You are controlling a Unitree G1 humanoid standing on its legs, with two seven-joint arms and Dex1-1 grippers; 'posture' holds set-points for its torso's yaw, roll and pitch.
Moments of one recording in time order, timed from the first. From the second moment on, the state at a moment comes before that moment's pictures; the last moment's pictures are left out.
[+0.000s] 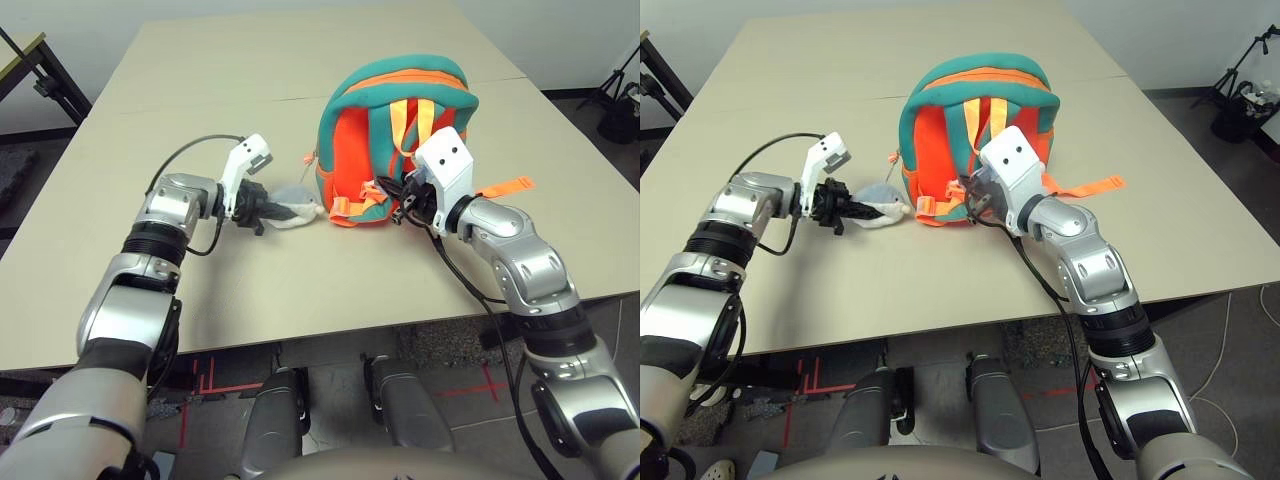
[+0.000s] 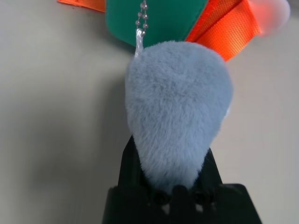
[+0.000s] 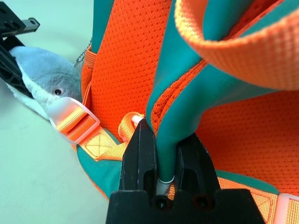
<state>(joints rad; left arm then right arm) -0.94 0.50 -0.22 0.89 -0.09 0.43 -1.26 -0.49 -0.38 0.15 -0.18 0.13 0.57 0.52</state>
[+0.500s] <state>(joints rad) -0.96 0.53 -0.12 0.75 -0.15 0.59 -1.30 -0.50 -0.37 0.13 -0.19 0.18 0.66 0.54</state>
